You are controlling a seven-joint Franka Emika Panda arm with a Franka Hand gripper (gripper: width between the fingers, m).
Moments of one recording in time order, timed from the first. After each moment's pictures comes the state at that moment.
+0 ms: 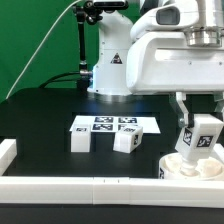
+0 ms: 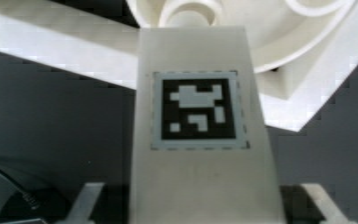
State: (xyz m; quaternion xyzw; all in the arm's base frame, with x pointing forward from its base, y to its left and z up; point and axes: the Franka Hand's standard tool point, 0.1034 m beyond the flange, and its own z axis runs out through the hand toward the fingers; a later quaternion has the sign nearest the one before) arm 0.656 0.077 0.102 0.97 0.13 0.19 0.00
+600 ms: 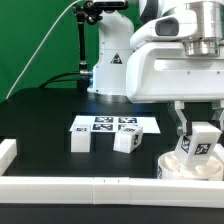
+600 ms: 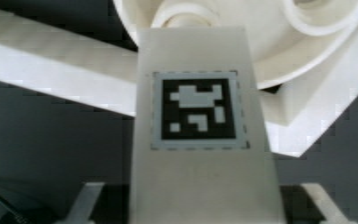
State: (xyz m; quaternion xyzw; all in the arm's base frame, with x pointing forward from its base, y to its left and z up) arm 0.650 0.078 0.092 0.97 0.13 0.18 0.00
